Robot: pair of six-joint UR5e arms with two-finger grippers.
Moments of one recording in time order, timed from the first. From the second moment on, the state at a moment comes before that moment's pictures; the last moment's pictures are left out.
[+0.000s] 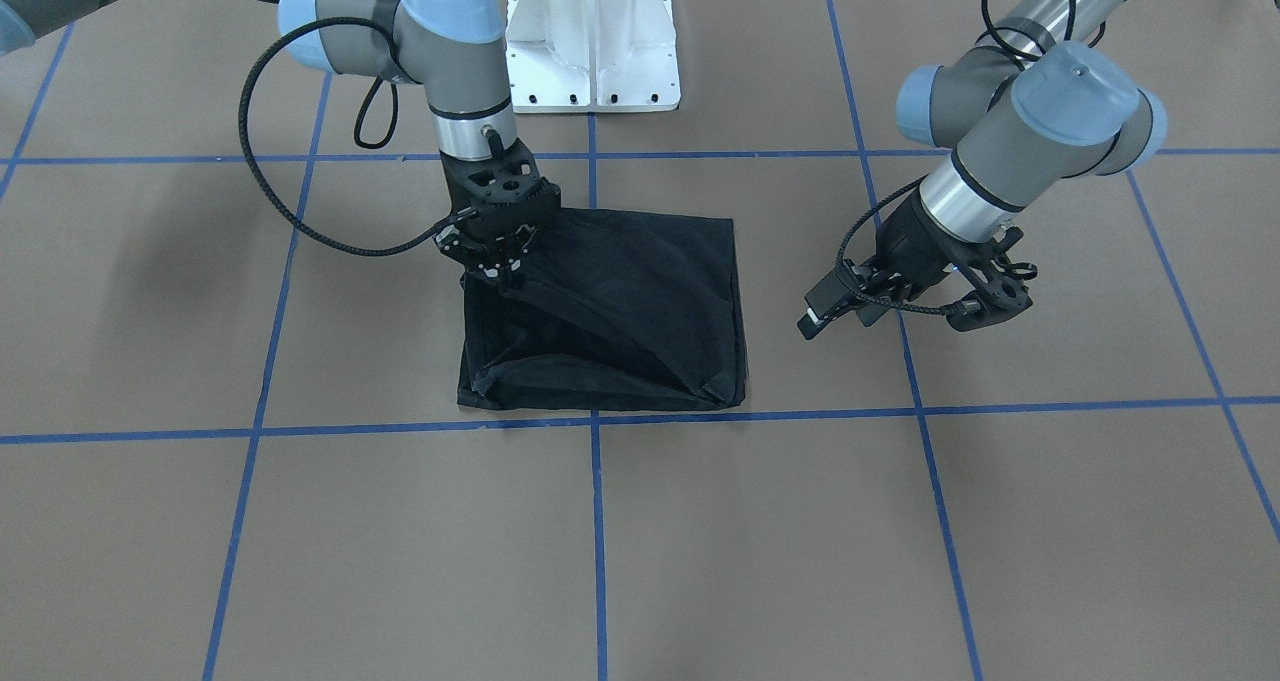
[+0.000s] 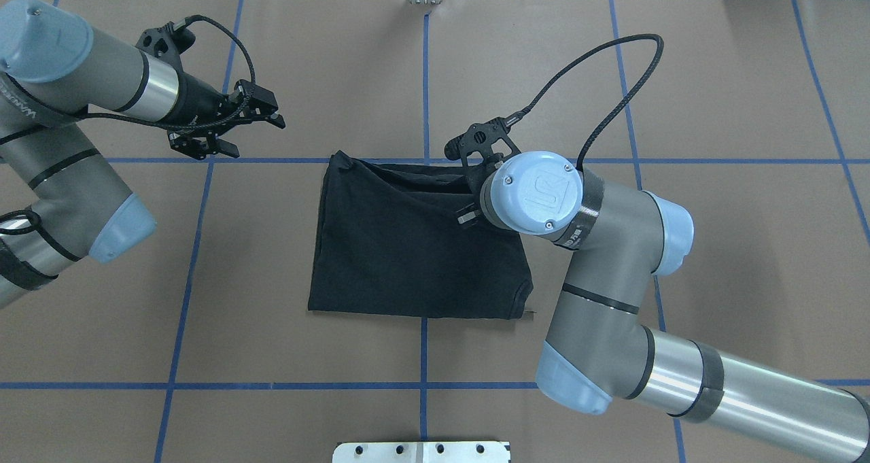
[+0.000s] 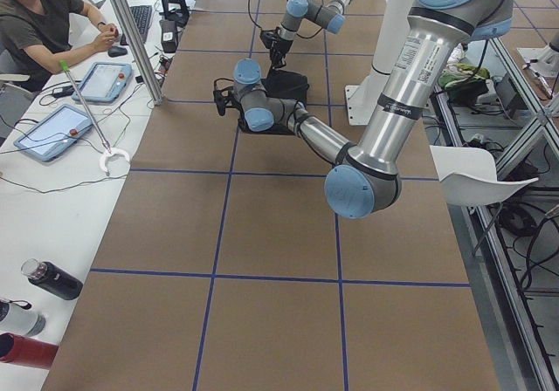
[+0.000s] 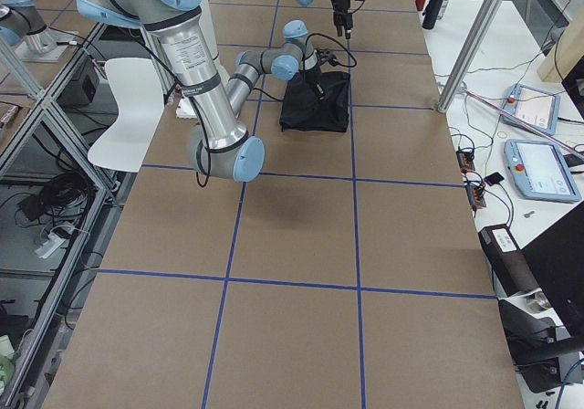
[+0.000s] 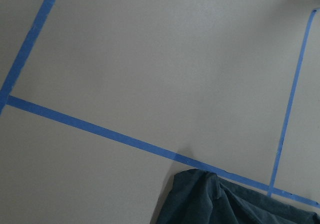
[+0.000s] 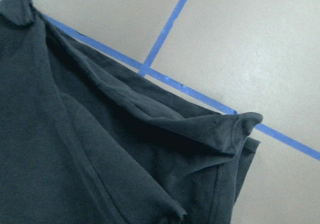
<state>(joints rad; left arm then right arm) -0.87 -1.99 -1.65 -2.18 -2.16 -1.54 0.49 -0.97 1.77 -1.53 1.56 0.78</state>
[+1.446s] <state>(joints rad) -0.88 -1.99 -1.65 -2.19 -2.16 -1.53 0.63 -0.92 1.69 -1.53 1.72 0.79</state>
